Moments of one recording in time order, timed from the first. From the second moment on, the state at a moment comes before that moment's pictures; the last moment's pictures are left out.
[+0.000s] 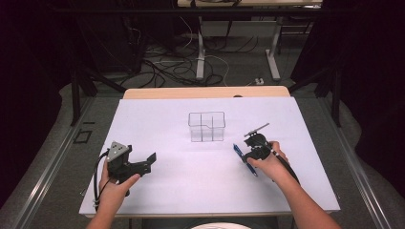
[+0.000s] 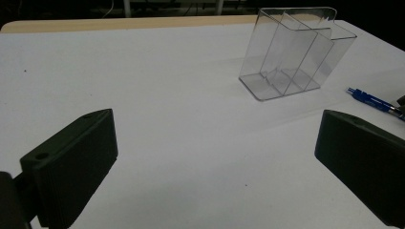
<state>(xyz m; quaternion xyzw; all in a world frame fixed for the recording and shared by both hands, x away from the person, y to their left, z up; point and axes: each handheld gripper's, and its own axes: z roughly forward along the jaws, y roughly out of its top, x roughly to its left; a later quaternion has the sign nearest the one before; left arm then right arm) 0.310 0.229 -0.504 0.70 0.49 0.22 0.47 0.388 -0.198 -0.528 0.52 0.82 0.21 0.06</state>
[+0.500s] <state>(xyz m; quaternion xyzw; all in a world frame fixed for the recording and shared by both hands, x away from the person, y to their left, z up) 0.309 0.230 -0.504 0.70 0.49 0.23 0.47 0.390 -0.194 -0.531 0.54 0.82 0.19 0.05</state>
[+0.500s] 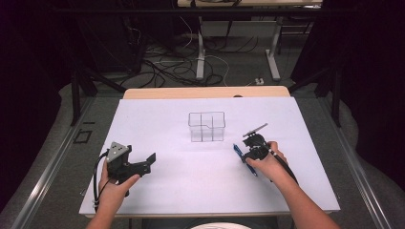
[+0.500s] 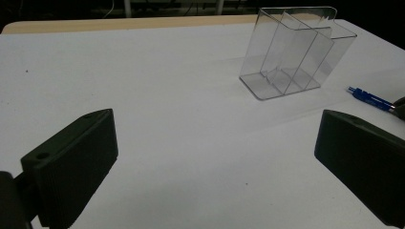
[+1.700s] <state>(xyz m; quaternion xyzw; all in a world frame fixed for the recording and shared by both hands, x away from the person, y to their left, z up) 0.309 0.230 -0.504 0.70 0.49 0.23 0.47 0.388 -0.193 -0.531 0.53 0.82 0.22 0.04</state>
